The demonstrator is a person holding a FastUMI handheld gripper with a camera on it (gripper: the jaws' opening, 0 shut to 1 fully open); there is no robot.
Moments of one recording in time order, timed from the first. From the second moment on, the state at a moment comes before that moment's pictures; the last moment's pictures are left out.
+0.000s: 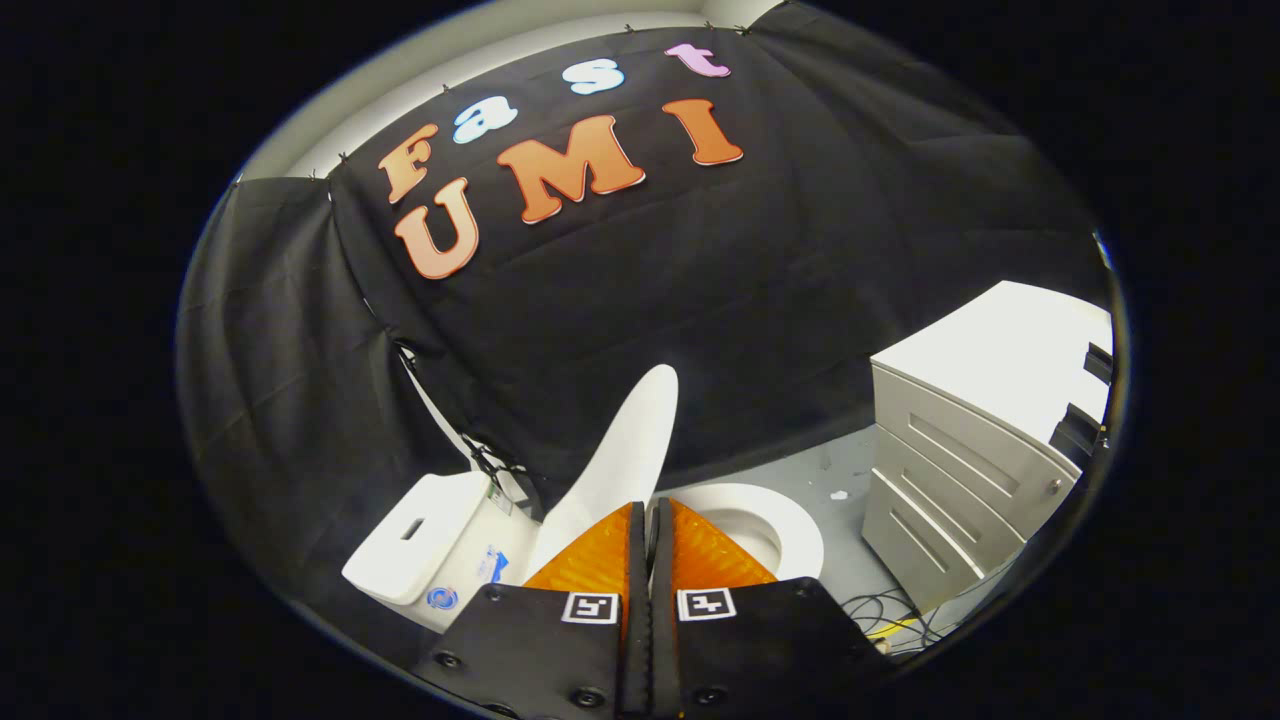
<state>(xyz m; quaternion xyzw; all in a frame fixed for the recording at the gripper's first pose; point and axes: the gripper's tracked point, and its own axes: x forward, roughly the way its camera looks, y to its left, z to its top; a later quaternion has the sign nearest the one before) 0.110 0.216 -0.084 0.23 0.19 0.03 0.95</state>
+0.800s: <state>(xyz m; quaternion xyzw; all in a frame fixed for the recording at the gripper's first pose) 0.117 0.294 -0.011 0.14 0.17 0.08 0.97</state>
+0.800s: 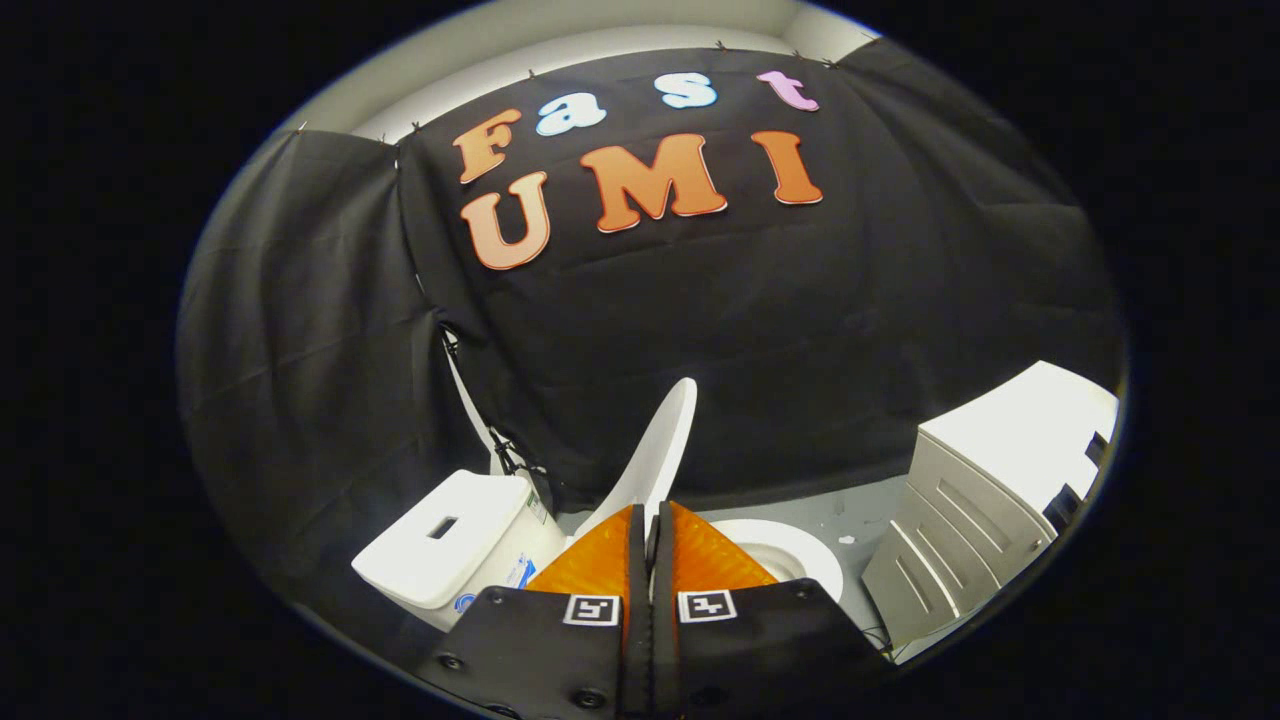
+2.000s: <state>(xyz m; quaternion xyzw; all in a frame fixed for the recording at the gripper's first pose) 0.112 0.446 0.052 -0.02 0.13 0.13 0.98</state>
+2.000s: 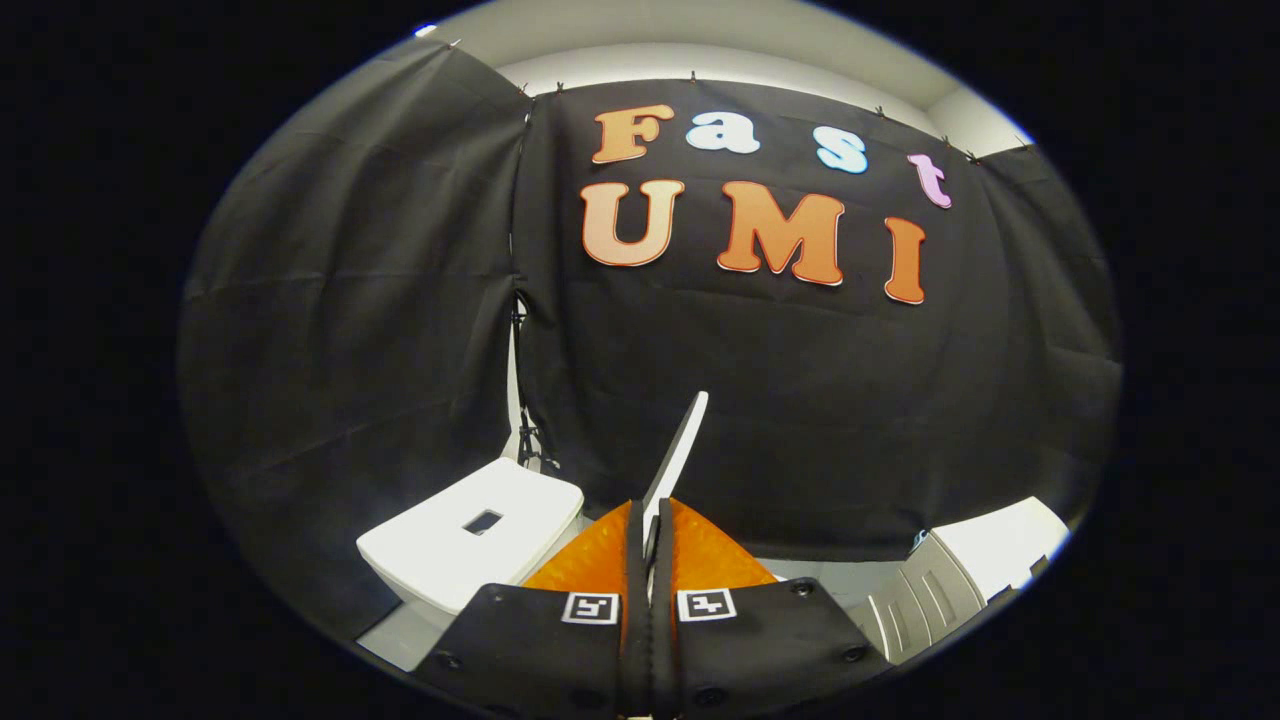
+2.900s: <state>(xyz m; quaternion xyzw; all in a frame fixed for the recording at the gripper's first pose) 0.093 0.600 0.067 -0.07 0.11 0.19 0.97</state>
